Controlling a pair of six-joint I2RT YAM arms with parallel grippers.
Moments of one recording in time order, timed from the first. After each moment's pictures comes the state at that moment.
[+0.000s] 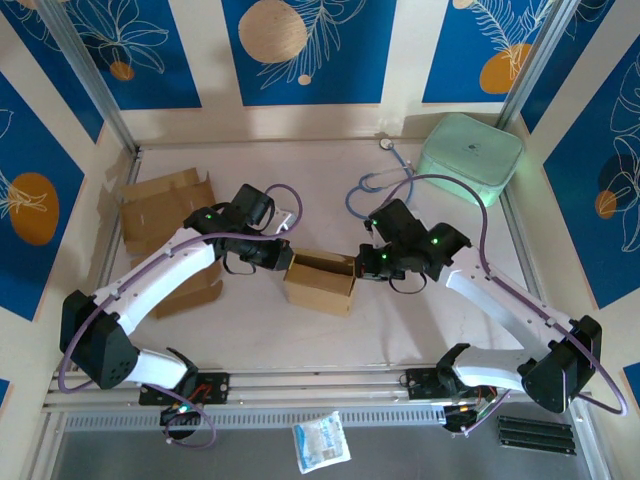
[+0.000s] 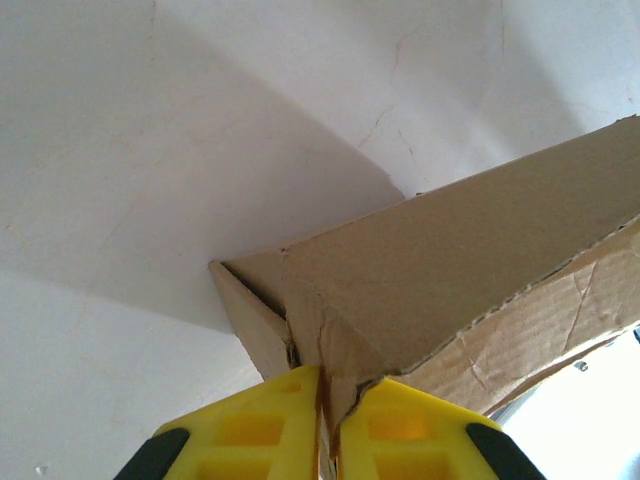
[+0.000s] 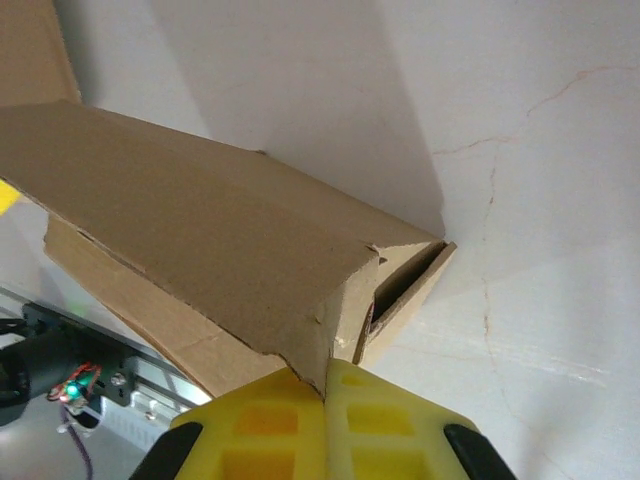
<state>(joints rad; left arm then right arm) -0.63 1.40 1.22 -0.90 0.35 -0.24 0.67 1.19 1.11 -0.97 -0.21 0.70</state>
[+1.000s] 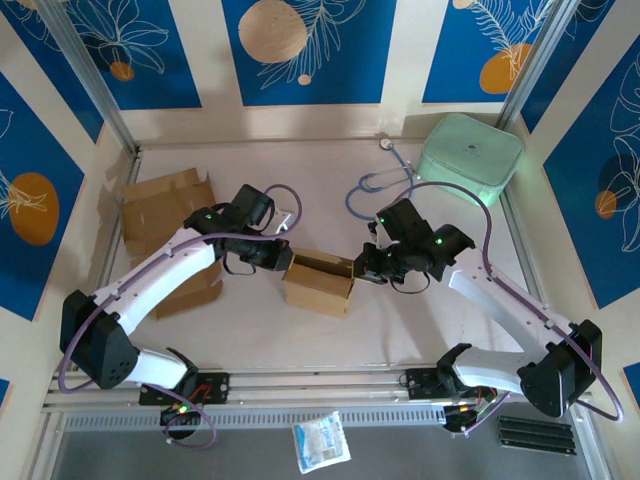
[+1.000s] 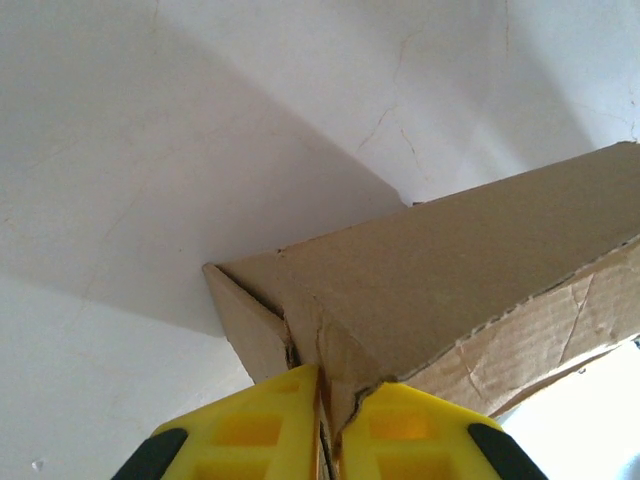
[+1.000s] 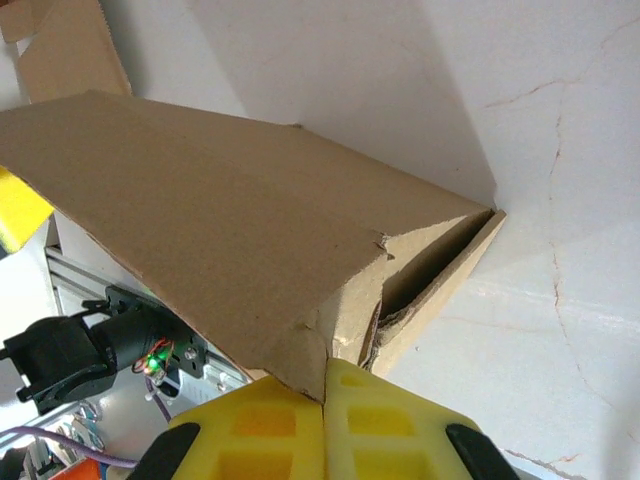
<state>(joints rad) -0.63 1.40 1.21 -0.90 0.34 -0.26 0.62 1.17 1.05 -0.93 -0.38 0.76</state>
